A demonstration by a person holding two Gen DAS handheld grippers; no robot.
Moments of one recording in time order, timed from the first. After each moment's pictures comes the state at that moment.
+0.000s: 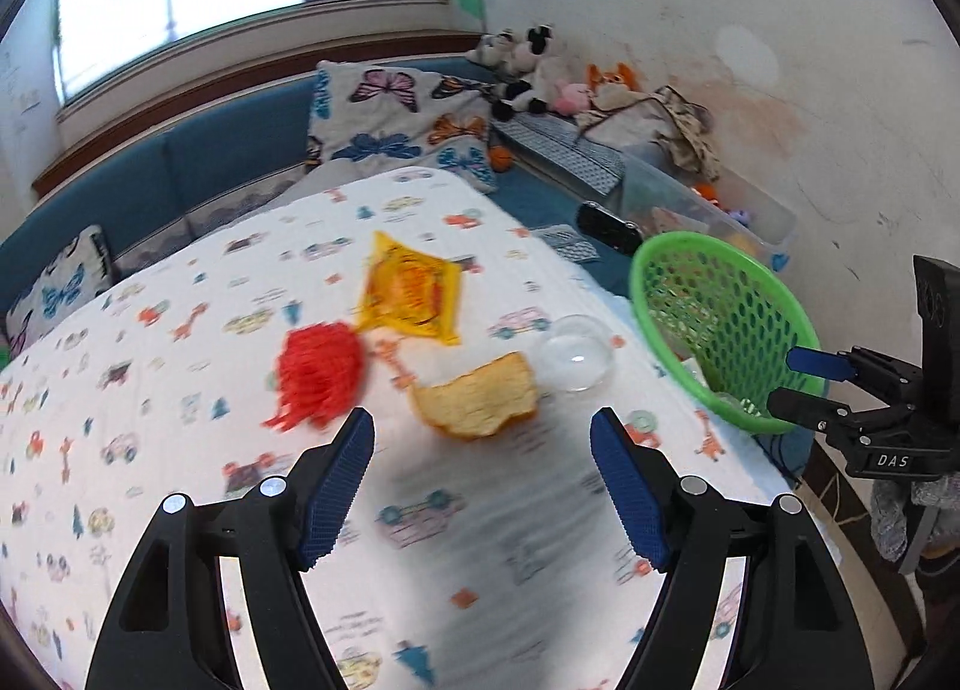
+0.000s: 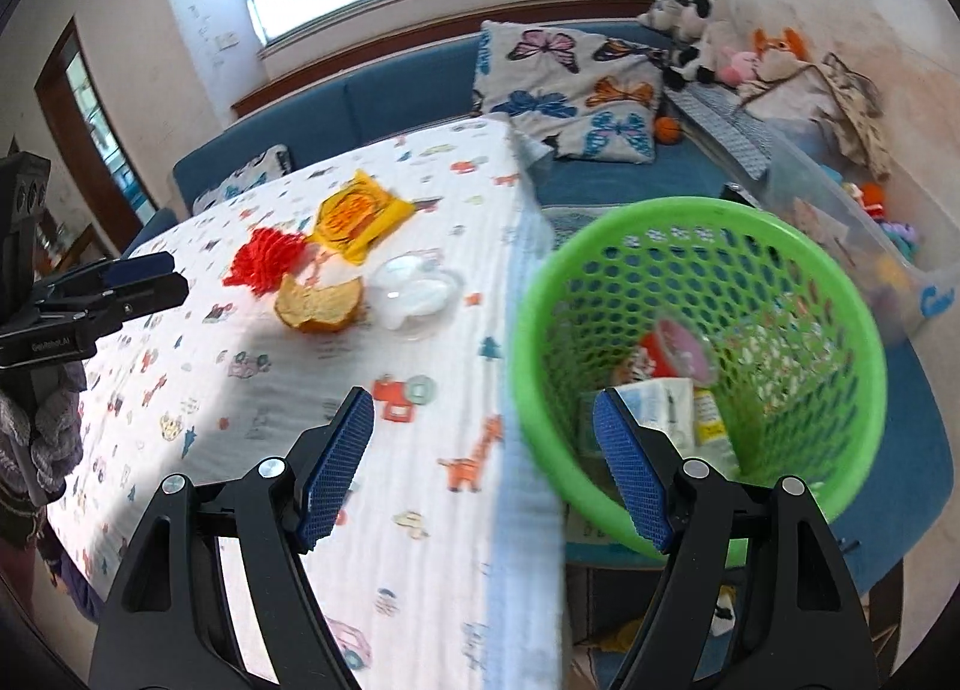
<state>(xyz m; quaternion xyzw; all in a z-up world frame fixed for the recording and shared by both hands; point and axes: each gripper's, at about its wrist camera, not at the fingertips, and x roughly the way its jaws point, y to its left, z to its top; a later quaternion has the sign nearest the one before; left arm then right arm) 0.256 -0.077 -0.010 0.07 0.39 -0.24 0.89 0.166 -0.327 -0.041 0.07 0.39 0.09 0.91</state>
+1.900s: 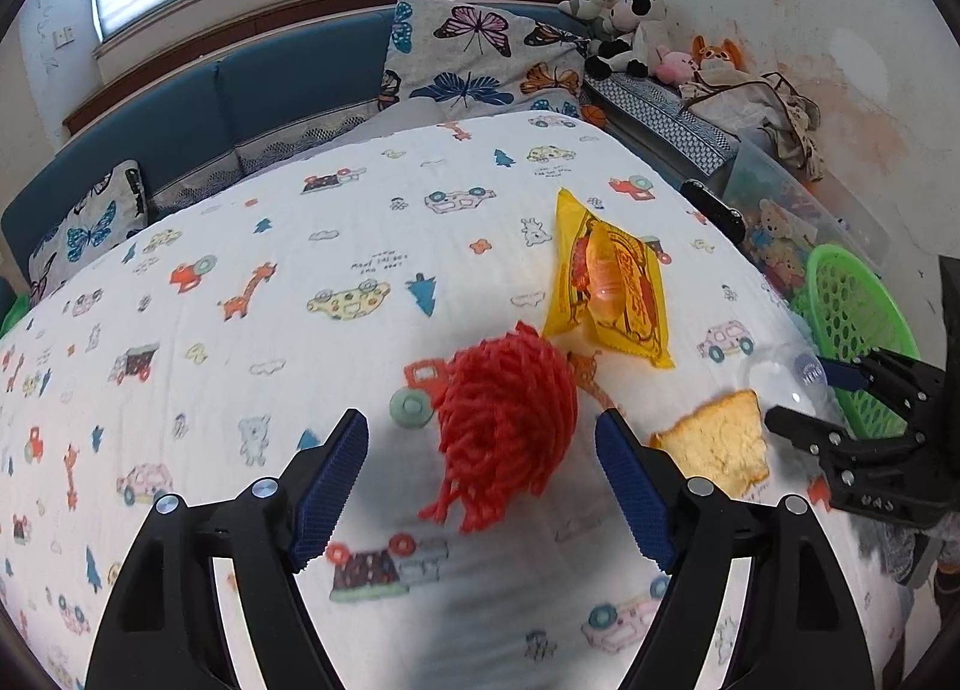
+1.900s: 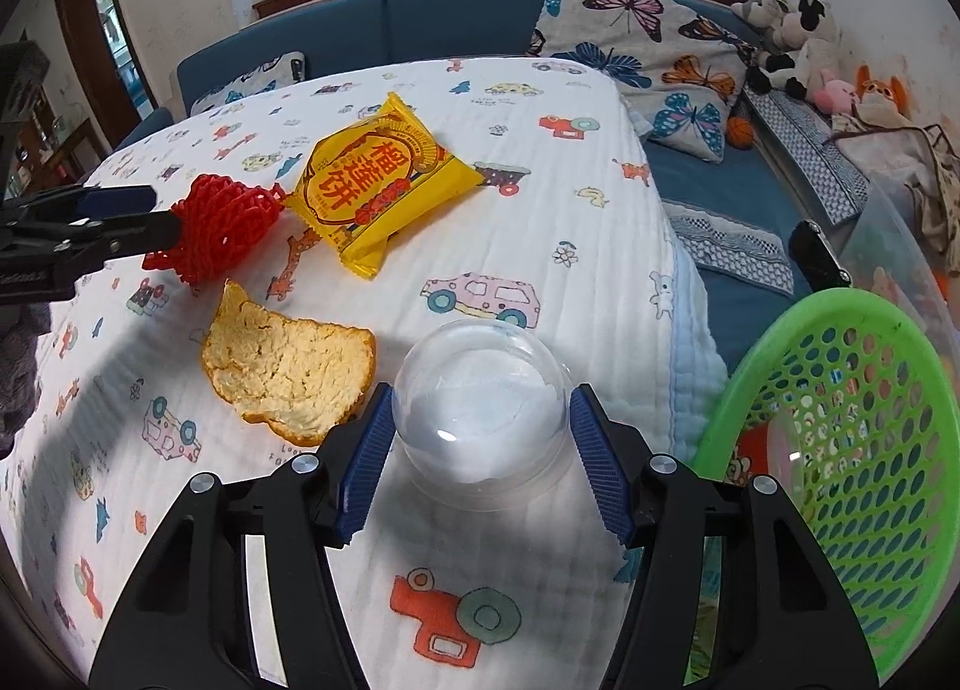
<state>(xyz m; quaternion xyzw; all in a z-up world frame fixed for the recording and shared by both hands) 0.376 -0.033 -0.066 0.07 0.45 -0.17 0.87 0.305 -0.247 -0.100 -0.03 0.45 0.11 0.89</state>
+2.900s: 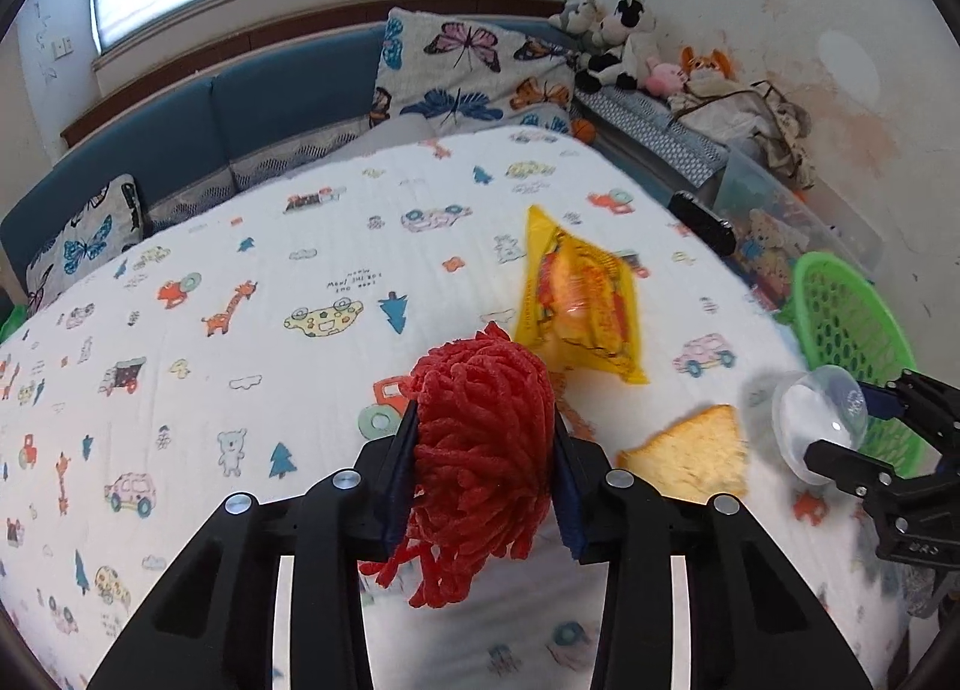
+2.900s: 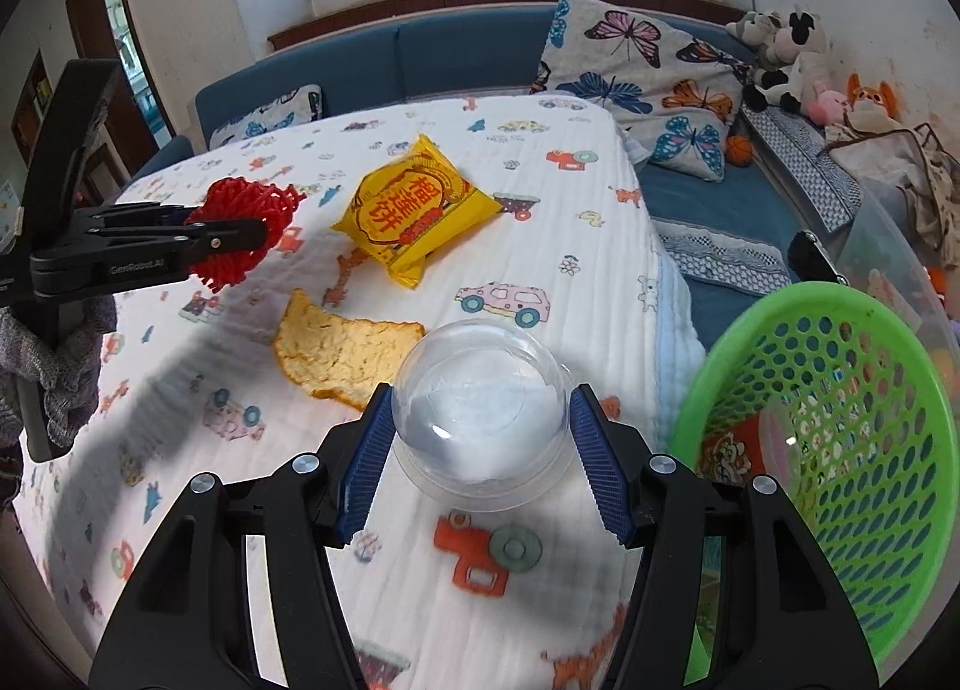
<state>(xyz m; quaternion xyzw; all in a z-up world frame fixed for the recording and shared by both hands) 0.361 -0.045 -0.058 0.06 0.43 -0.18 0.88 0.263 -0.253 -0.071 0.00 0.41 0.13 0.90</state>
